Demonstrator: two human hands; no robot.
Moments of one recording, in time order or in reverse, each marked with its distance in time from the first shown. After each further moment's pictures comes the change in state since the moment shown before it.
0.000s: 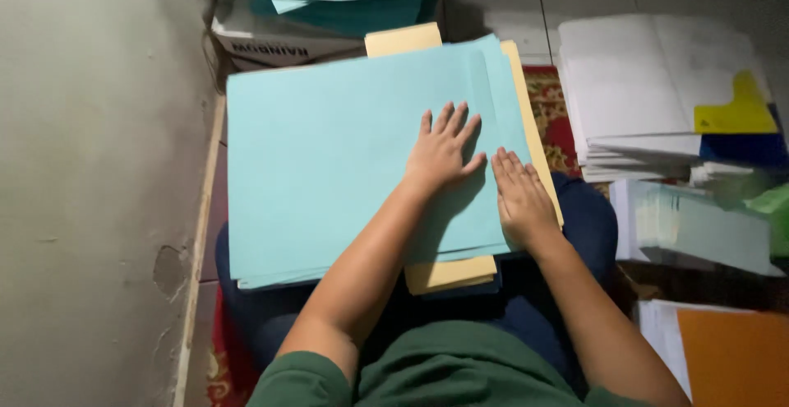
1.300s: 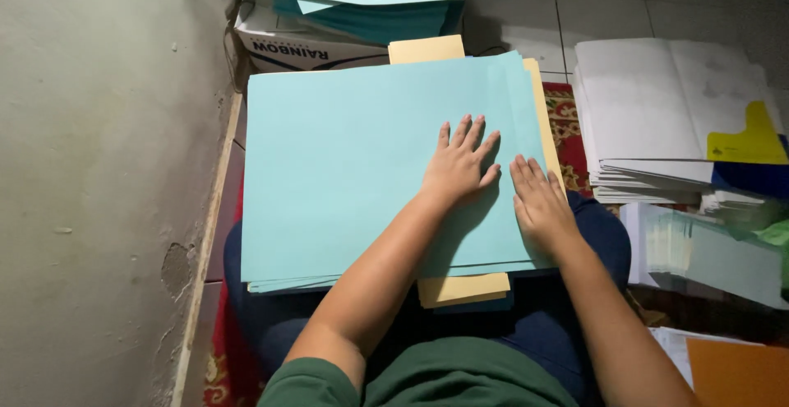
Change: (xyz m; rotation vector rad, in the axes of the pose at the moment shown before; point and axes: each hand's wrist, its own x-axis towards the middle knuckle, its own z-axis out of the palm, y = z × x) left_hand 0.000 -0.004 0.021 -0.014 0.102 -0.012; right_hand 0.018 0.022 0.007 -0.003 -0.056 -0.016
